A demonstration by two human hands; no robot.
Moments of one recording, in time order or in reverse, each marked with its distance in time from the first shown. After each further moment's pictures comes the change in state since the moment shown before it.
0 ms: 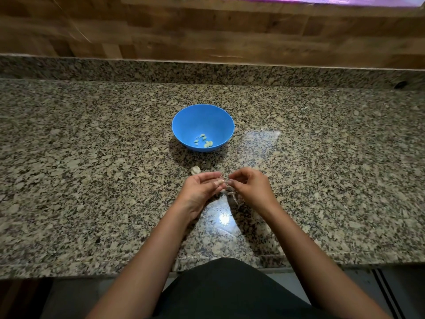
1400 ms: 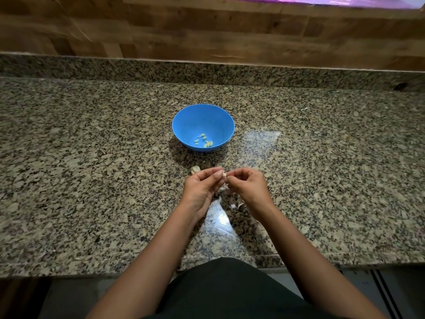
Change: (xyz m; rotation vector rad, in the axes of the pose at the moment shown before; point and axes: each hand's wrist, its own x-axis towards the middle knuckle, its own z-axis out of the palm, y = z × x) left_hand -0.003 -0.001 0.014 -0.241 0.068 0.083; right_hand -0.007 -0.012 0.007 0.391 0.023 0.102
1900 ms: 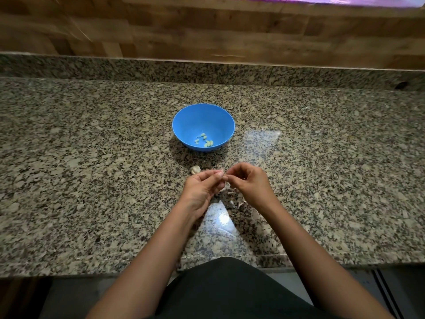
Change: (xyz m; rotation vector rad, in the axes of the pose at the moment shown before) left_hand -0.001 0.004 -0.002 0.088 -0.017 -0.057; right_hand 0.005 -0.001 -0.009 -0.225 -0.089 -0.205
